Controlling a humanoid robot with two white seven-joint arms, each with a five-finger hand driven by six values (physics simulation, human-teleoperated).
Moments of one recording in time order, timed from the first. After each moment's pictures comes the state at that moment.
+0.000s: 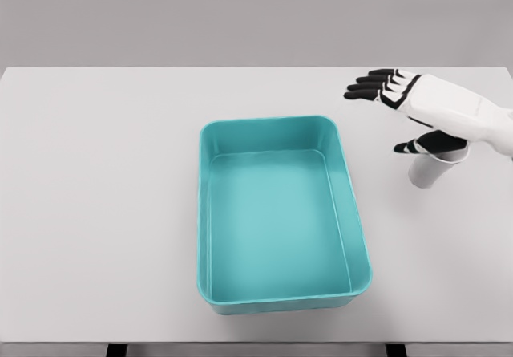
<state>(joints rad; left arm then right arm) 0.00 0.00 -0.11 -0.12 0.06 0.01 -0.05 -0.33 -0.75 0.11 -1.73 0.15 -0.61 0.61</state>
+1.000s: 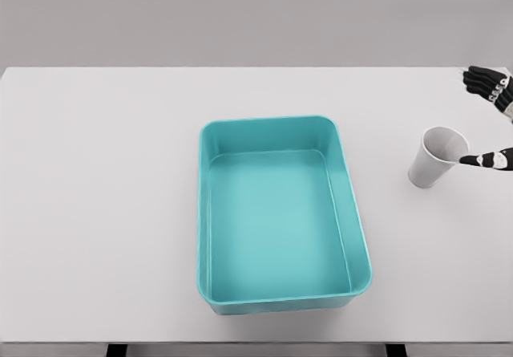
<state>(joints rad) 0.00 0.00 -0.11 -0.12 0.06 0.01 -0.05 -0.01 -0.78 -0.12 -1.55 -0.54 -0.32 0.61</state>
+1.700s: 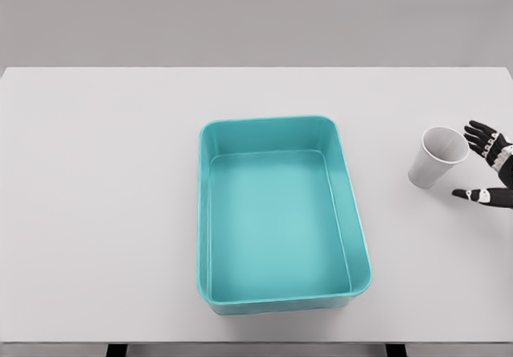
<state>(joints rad) 0.00 0.00 -0.11 -0.12 0.06 0.01 -0.05 -0.02 -0.62 -0.09 -1.21 -0.49 -0.34 0.61</state>
